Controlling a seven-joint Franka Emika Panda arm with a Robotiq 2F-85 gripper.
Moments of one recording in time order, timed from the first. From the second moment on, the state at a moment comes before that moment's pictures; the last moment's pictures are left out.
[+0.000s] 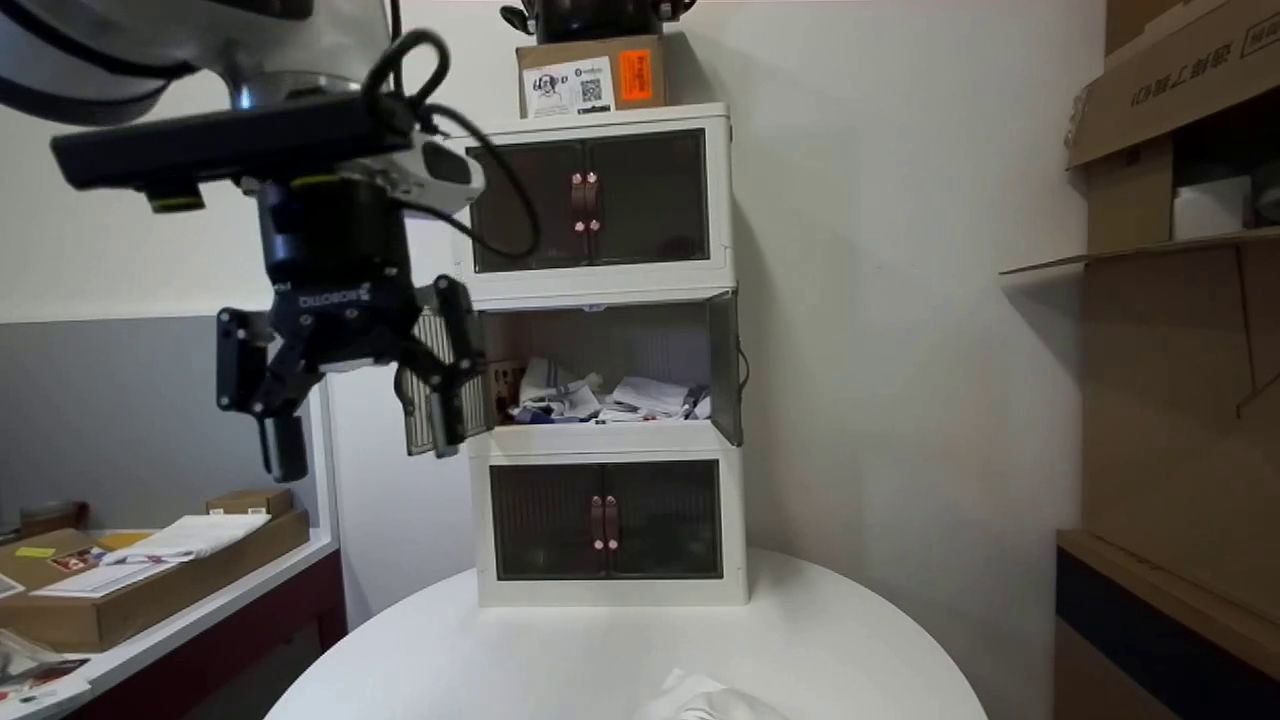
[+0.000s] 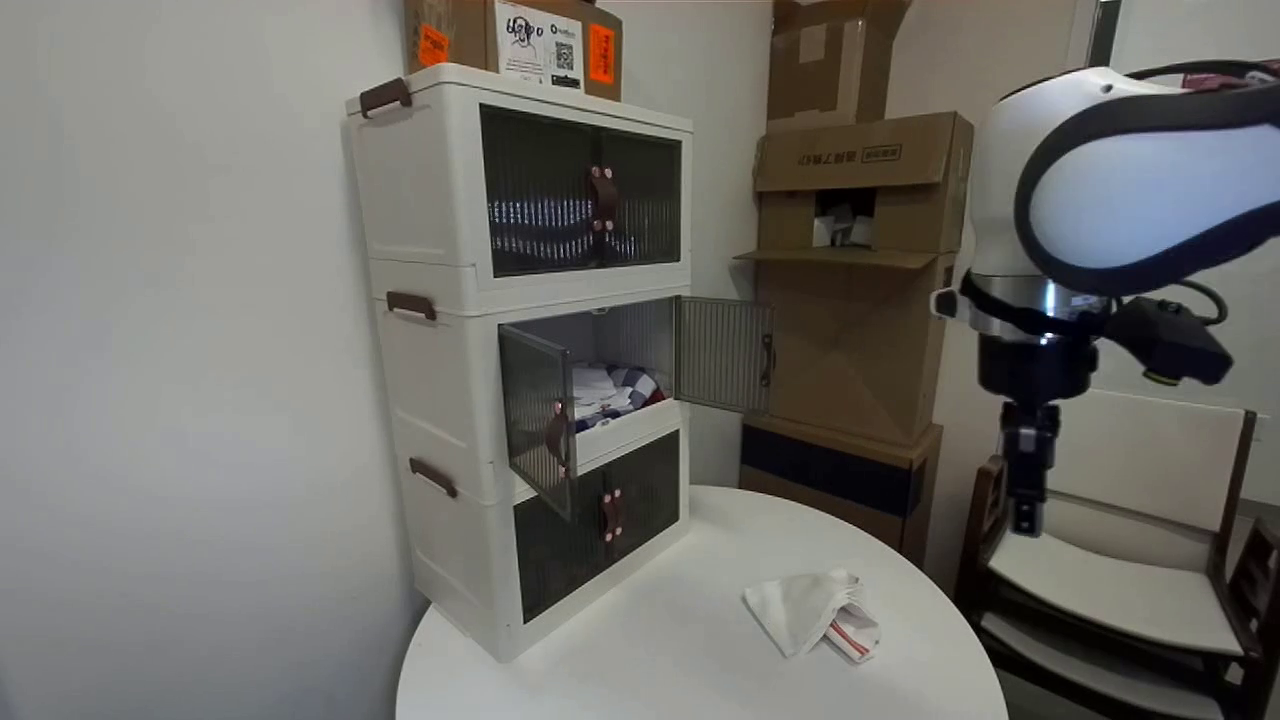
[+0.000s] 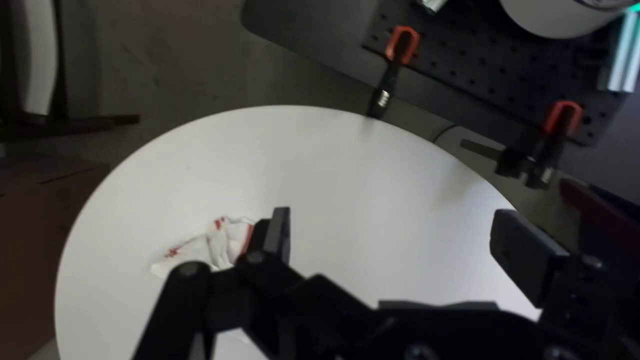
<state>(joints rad) -0.05 -0.95 -0.19 -2.76 -0.35 1.78 -0.47</state>
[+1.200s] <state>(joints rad) -0.14 -0.98 -0.32 -2.75 -0.61 1.82 -0.61</state>
